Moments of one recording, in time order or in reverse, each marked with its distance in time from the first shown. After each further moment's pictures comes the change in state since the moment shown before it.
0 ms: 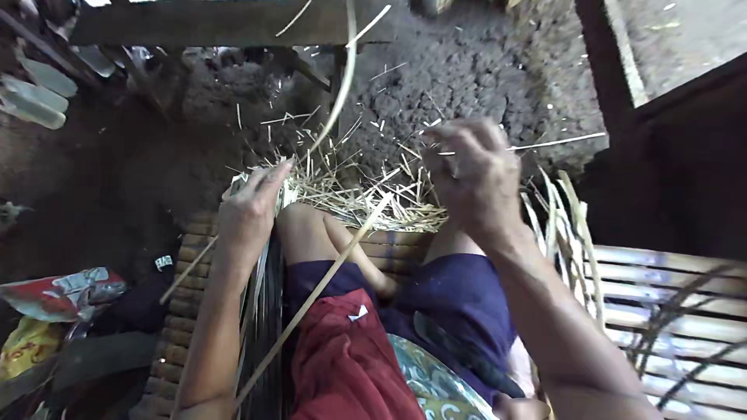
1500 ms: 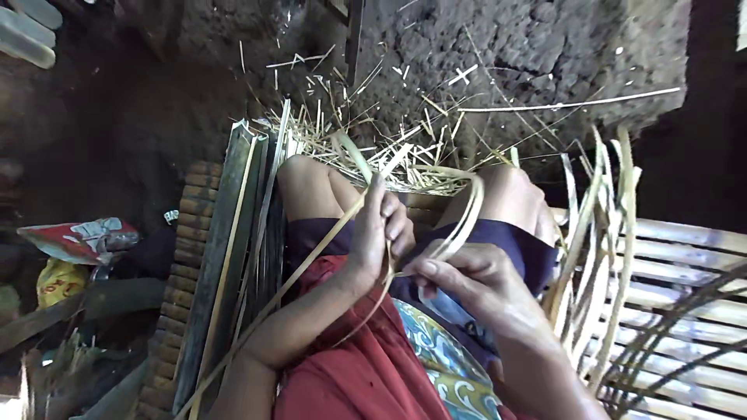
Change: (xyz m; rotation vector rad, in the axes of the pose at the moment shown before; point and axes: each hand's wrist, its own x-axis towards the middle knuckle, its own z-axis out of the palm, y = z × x) left_hand -0.041 0.143 0.095 -2.065 -0.099 -0.866; right_hand -0.141 -0.045 -0.014 1.143 -0.411 0.343
